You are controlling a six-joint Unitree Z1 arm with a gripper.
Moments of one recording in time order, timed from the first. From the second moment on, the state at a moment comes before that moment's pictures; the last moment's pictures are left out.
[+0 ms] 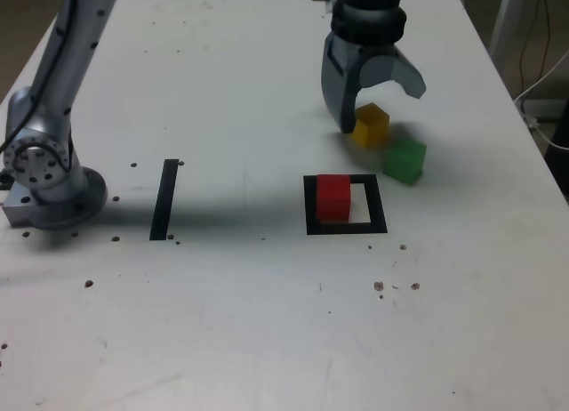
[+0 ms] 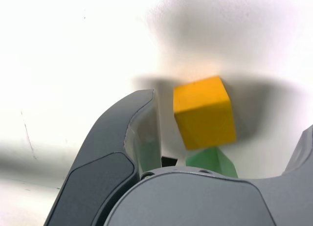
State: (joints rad) arm 0.29 2.18 -1.74 1.22 0.01 0.00
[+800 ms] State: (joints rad) arm 0.32 2.30 -1.85 1.28 -0.03 0.05
